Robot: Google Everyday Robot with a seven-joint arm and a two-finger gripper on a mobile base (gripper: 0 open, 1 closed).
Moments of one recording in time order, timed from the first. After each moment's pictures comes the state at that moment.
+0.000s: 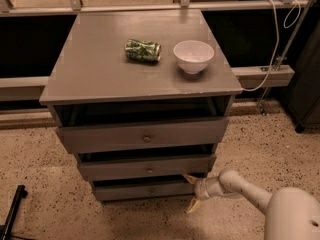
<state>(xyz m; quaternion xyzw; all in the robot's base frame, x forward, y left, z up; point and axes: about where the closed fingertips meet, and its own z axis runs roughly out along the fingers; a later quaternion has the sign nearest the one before) 0.581 -0.129 0.219 -0.71 0.58 0.17 0.36</state>
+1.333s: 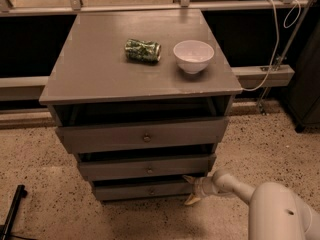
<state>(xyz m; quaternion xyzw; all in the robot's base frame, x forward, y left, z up) 0.617 -0.144 0.169 -0.71 0.61 0.10 0.33</state>
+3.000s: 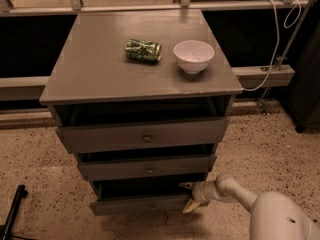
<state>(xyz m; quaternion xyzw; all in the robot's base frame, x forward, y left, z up) 0.598 -0.125 0.165 -0.69 0.60 0.17 0.37</state>
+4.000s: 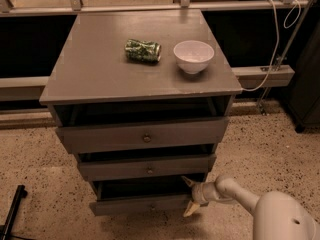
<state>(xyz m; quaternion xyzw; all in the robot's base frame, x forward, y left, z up) 0.591 -0.124 0.168 -0.68 0.61 0.17 0.36</state>
